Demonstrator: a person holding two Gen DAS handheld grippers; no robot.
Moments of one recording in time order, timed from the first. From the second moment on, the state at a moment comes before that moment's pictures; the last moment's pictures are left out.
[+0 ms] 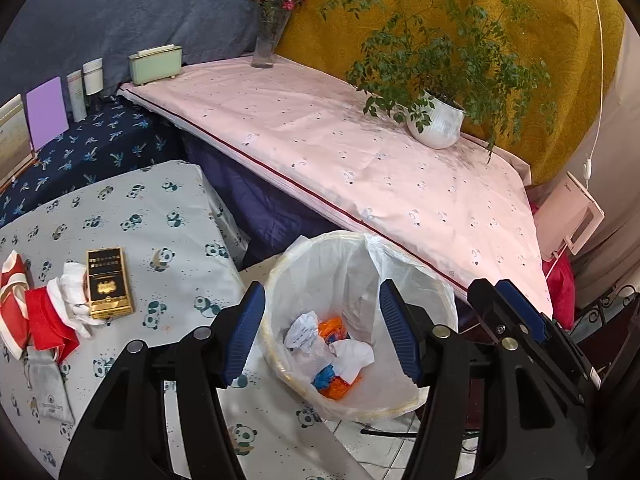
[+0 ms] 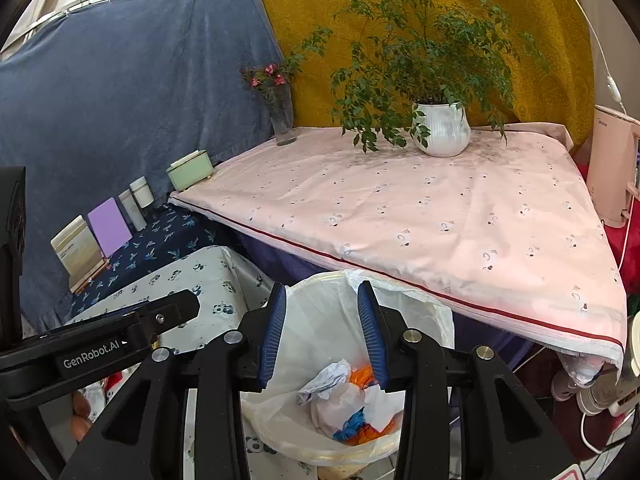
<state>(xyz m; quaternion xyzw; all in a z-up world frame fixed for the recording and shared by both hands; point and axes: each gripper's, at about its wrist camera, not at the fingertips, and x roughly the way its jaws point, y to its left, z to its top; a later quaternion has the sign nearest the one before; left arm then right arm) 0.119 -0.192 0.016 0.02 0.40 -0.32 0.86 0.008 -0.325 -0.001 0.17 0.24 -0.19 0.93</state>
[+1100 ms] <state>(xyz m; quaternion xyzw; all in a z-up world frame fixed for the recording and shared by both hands) 0.137 0.040 -0.007 -0.07 0.40 -0.13 0.90 0.052 -0.156 0.022 0.10 0.26 -0.08 0.96</state>
